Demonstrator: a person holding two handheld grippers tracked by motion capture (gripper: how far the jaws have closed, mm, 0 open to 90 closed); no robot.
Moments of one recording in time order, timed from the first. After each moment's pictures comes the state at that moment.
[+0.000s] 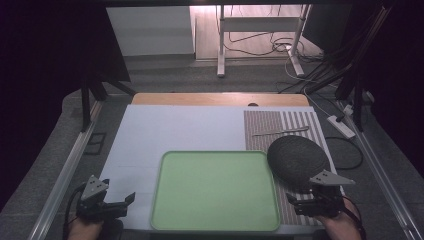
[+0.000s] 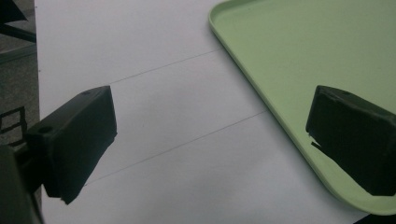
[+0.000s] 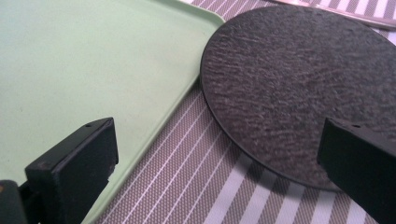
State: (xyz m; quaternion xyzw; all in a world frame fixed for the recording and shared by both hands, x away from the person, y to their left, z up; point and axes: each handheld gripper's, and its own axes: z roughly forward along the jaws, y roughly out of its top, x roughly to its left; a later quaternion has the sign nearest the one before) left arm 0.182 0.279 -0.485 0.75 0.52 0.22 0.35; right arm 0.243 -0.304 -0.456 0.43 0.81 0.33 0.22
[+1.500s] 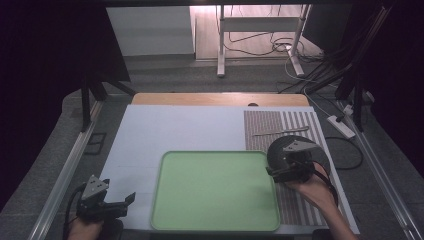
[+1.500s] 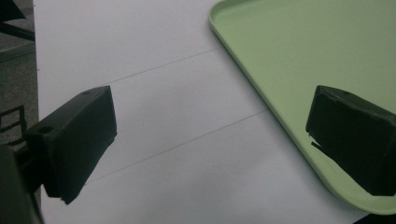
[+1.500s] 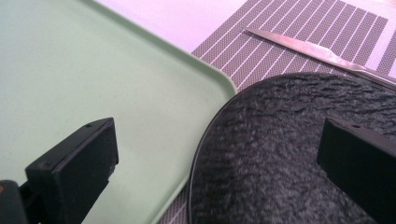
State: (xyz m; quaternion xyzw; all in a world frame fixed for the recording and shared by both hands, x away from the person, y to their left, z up) left arm 0.183 0.279 -0.485 0.75 0.52 0.22 0.35; right arm 0.338 -0.261 -0.467 0.39 0.84 0.33 0.19
